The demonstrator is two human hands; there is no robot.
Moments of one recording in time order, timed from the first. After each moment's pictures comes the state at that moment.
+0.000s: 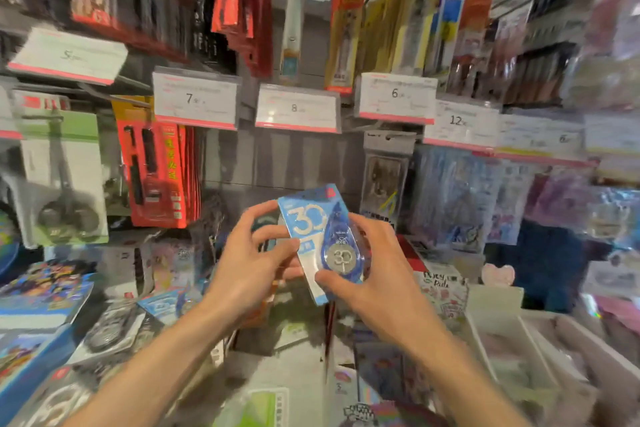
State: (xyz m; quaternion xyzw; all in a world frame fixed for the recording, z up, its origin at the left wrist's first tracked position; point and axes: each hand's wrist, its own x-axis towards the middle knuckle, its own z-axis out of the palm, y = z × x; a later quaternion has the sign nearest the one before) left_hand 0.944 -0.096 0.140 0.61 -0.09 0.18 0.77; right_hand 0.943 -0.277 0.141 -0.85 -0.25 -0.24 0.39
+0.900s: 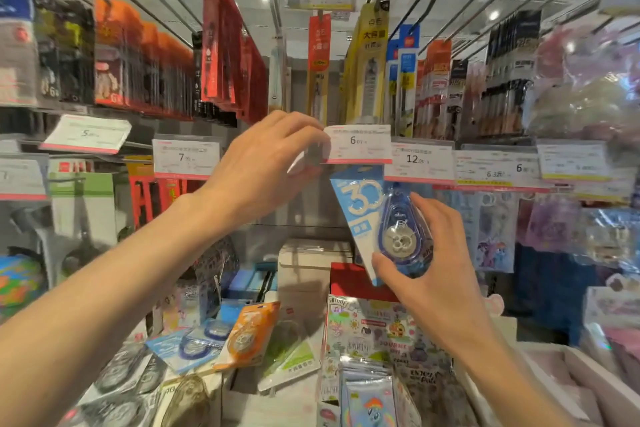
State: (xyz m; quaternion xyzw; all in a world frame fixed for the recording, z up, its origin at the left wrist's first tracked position) left_hand 0.952 -0.103 0.294 0.78 -0.31 0.55 -0.01; right_hand 0.936 -0.350 0.182 -0.77 -0.26 -0.41 0.41
